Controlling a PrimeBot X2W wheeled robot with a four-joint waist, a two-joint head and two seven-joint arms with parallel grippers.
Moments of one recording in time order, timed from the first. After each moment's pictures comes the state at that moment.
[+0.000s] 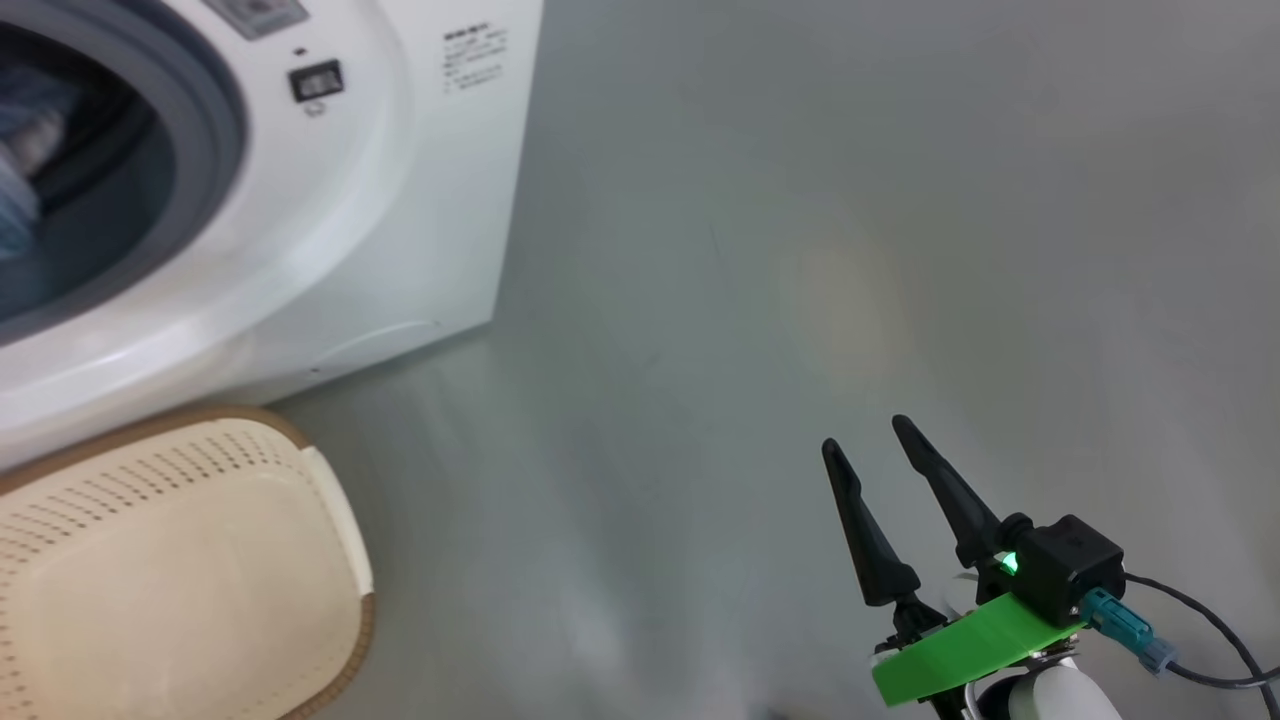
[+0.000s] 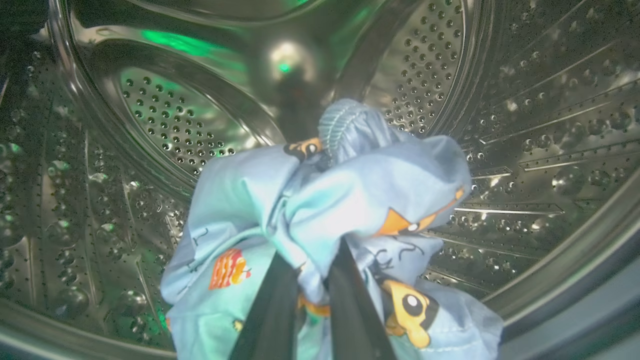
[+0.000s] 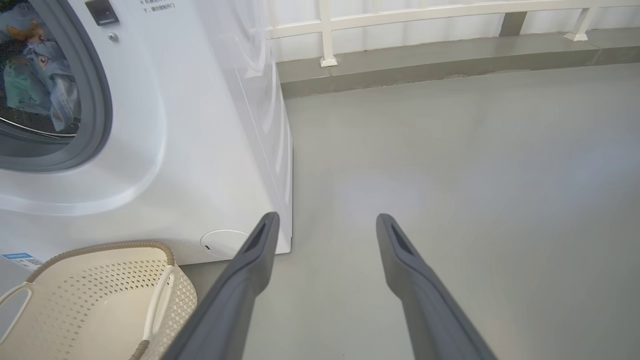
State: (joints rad) left arm -0.94 0.40 -0.04 0.76 -0.32 0.07 -0.24; right arm -0.13 -0.04 0.18 0.09 0.24 0.13 -0.26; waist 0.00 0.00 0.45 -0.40
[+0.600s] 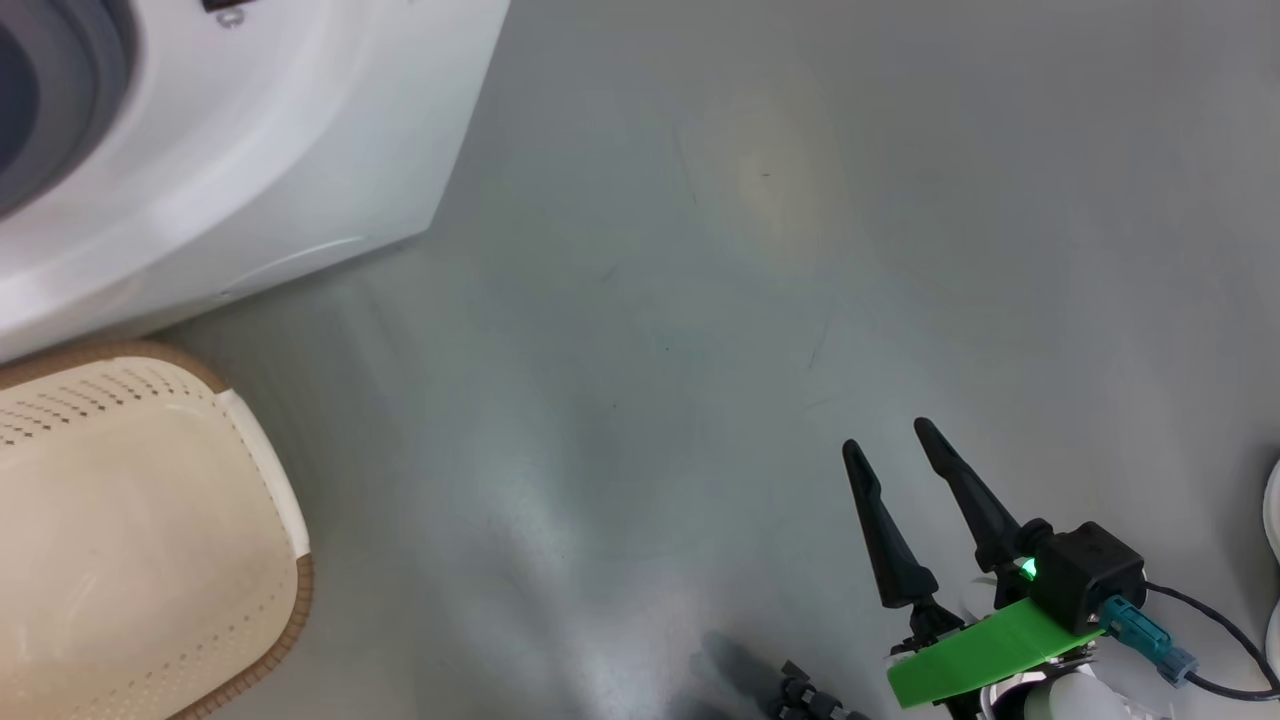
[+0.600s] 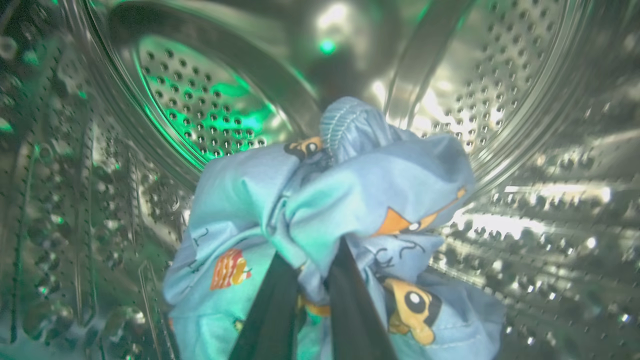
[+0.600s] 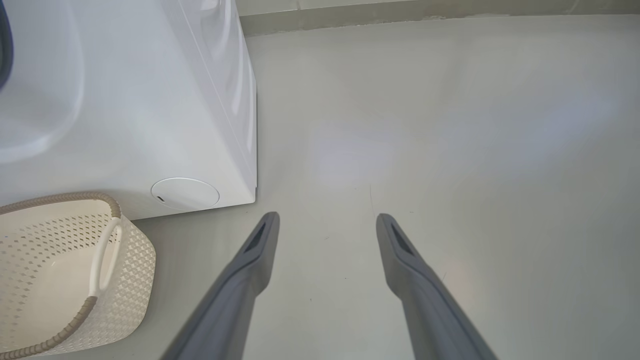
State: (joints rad) left arm -1.20 0.49 0.02 0.84 -0.22 0.10 -0.26; right arm -0.10 -0.04 0.14 0.07 0.22 0.13 -0.26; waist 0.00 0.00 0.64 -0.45
